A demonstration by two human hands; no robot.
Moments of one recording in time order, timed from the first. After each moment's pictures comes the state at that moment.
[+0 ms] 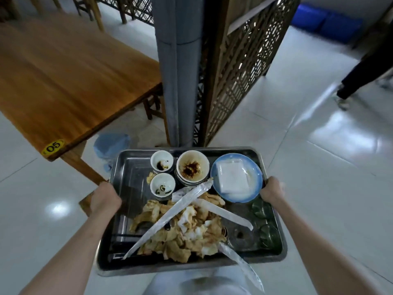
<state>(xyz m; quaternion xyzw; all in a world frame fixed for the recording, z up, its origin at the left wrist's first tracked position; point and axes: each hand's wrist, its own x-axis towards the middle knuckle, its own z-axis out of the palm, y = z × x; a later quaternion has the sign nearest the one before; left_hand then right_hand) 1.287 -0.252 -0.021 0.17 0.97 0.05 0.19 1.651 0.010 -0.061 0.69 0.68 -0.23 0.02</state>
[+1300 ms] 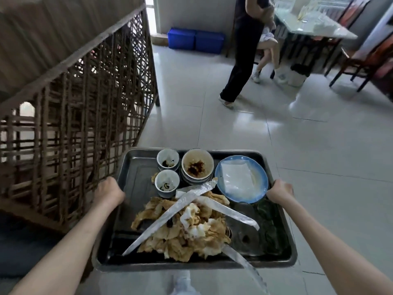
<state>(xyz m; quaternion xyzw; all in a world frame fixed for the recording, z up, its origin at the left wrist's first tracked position) 1.621 0.358 0.055 0.43 0.88 0.01 0.19 2.066 0.388 0.036 0.85 0.50 -0.19 0.00</state>
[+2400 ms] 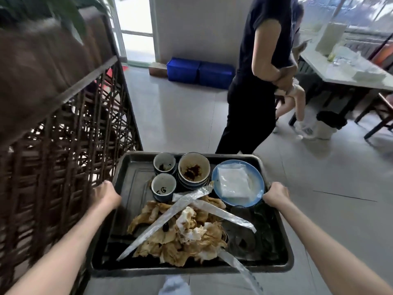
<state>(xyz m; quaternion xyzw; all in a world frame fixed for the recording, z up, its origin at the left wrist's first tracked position) 1.622 1.214 0.060 0.44 0.89 0.03 0.15 2.067 1.251 0.066 0.83 0.50 -0.21 -0.06</state>
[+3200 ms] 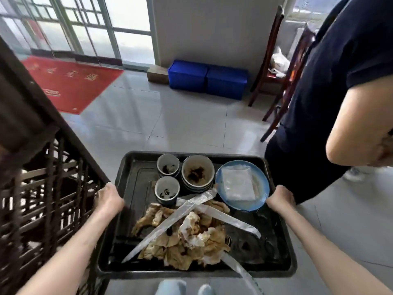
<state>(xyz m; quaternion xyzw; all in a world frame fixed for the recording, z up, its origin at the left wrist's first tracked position) 1.569 1.783 0.049 0.43 0.89 0.04 0.17 2.006 1.834 0.029 0.87 0.47 -0.17 -0.04</state>
